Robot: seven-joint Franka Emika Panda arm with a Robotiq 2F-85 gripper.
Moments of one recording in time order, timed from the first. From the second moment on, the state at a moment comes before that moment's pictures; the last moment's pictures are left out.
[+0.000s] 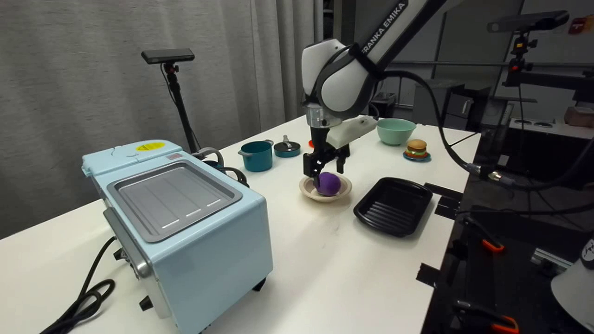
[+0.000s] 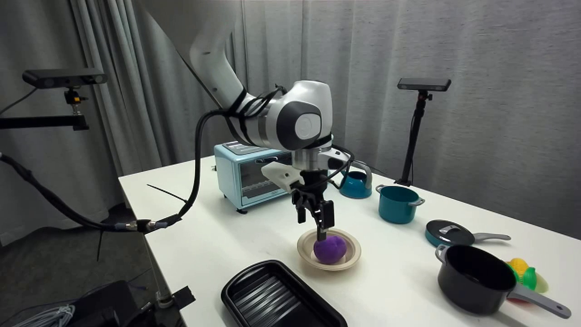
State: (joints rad) arm 0.00 0.31 -0.02 -2.15 -0.12 2.42 0.36
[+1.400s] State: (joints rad) arm 0.06 0.54 -0.12 -1.94 -0.12 2.43 0.49
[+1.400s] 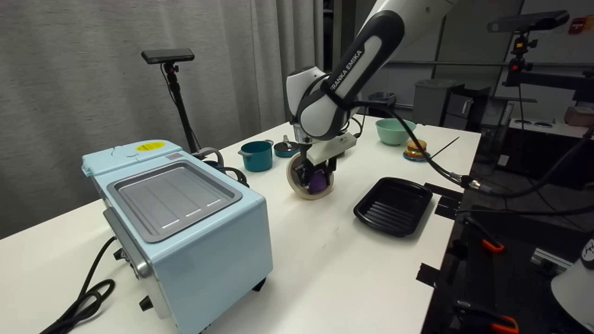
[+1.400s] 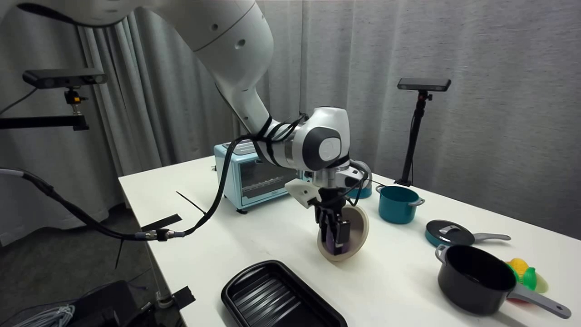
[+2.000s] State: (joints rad) arm 0.06 0.52 -0.12 -1.92 -0.10 2.41 0.47
